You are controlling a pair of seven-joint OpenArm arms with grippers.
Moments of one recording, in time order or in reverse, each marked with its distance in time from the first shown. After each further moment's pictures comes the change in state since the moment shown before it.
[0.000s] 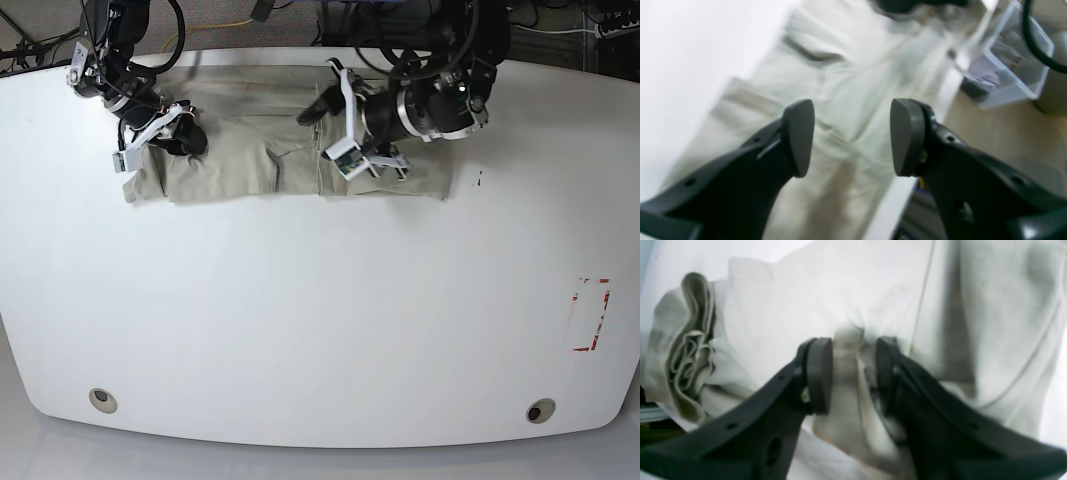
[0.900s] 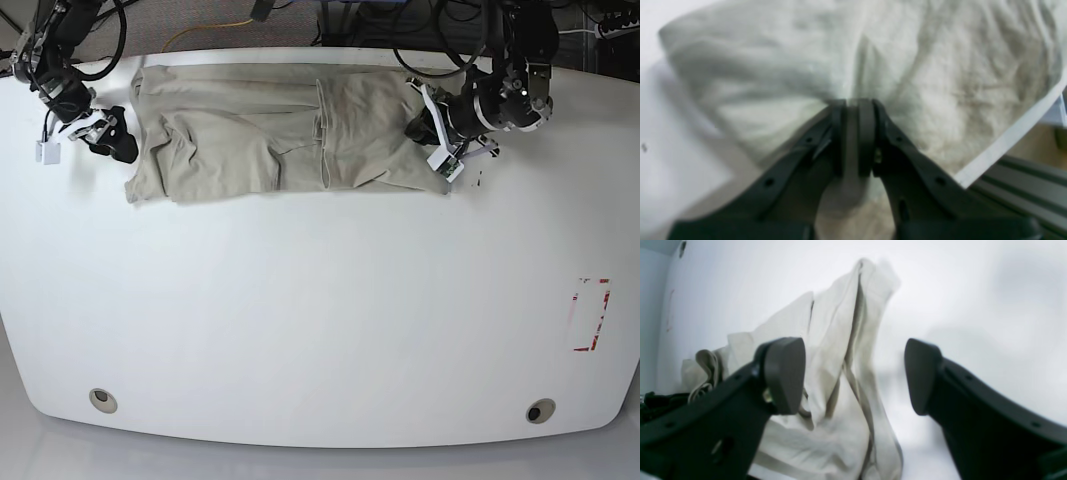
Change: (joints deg) left arm 4.1 -5.6 -17.2 -10.8 0.3 -0.1 -3.6; right arm 1.4 5.7 18.1 -5.8 17.6 1.7 -10.4
